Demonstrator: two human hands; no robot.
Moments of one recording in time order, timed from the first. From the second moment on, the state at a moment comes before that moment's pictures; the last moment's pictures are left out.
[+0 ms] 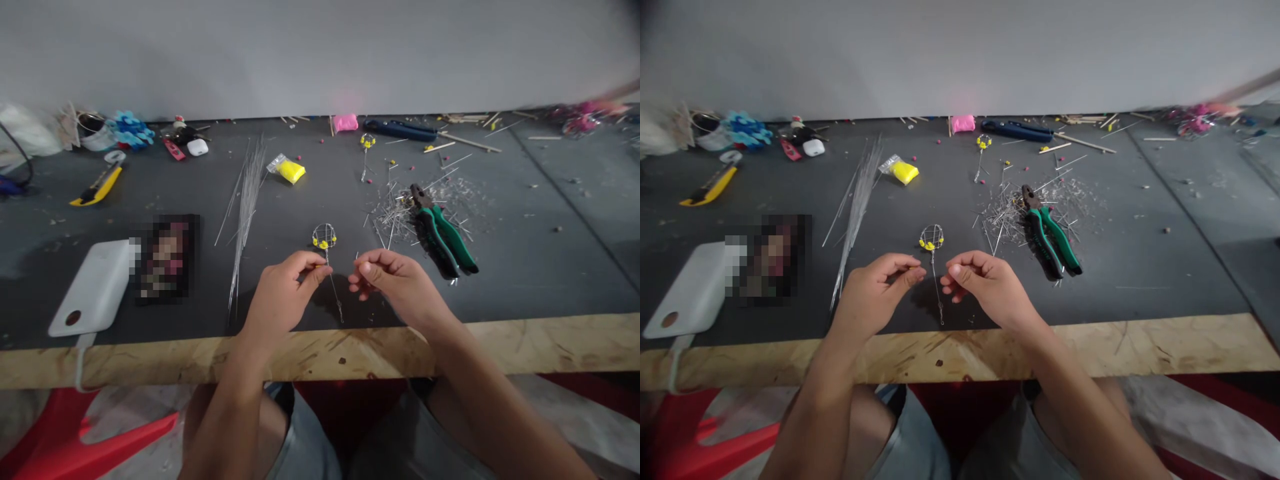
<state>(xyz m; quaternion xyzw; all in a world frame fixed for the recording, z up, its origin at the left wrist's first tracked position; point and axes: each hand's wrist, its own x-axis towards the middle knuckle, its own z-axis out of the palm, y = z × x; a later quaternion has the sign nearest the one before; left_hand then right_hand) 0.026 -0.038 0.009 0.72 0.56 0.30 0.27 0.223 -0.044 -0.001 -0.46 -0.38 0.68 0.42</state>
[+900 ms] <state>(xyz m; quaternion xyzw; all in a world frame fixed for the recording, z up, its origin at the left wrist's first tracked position) 0.049 -0.048 0.019 0.76 0.45 0.28 0.38 0.225 -0.045 -0.008 -0.46 -0.46 0.66 0.38</state>
